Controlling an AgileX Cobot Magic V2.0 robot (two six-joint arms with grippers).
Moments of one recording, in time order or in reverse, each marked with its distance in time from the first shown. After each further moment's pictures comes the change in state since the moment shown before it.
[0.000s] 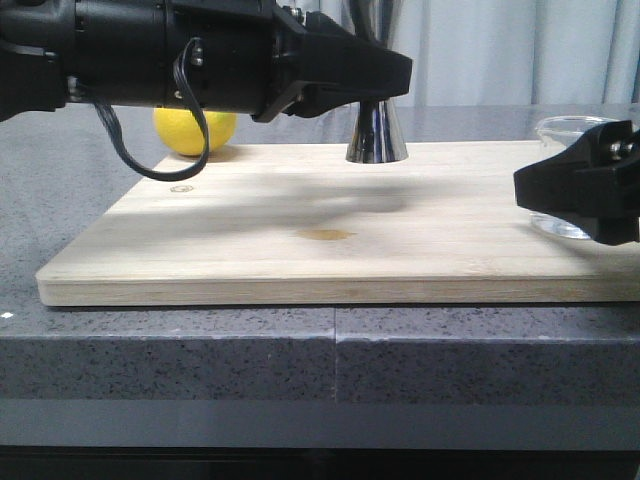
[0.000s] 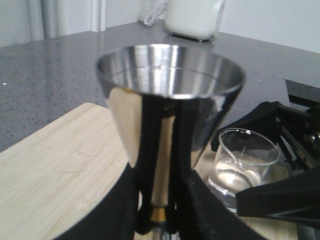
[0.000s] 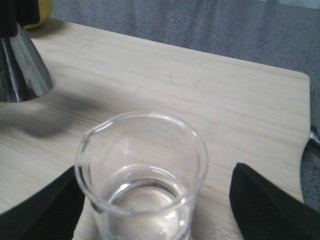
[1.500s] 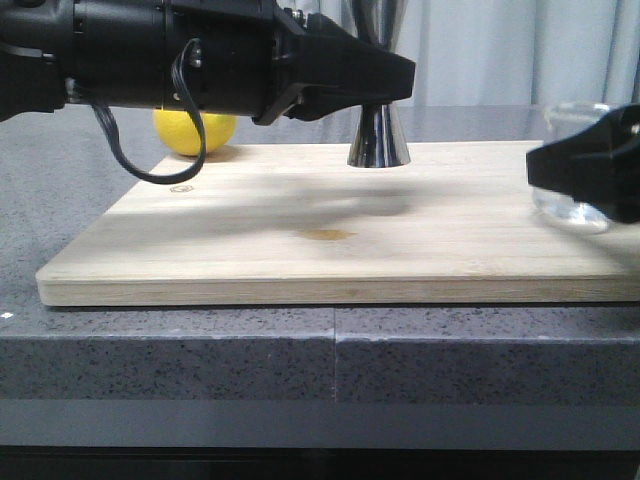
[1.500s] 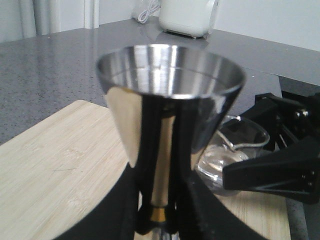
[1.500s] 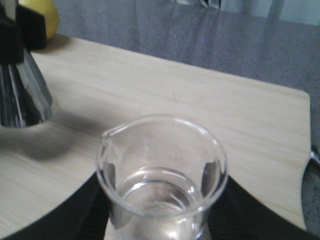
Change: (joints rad) left arm 0.000 0.000 0.000 0.038 -0.007 -0.012; right arm 0.000 0.002 0.000 -0.010 -0.067 0.000
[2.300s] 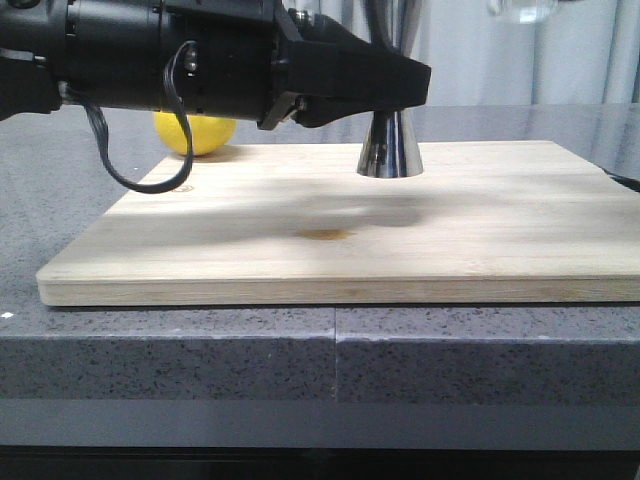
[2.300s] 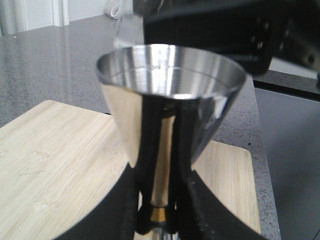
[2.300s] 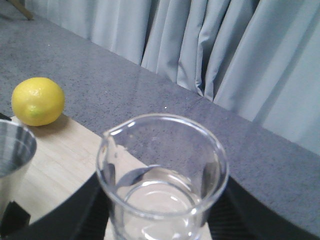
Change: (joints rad) left arm 0.000 -0.001 0.000 0.079 -0.053 -0.024; right arm 0.002 -0.062 -0.420 -0.237 0.384 0.000
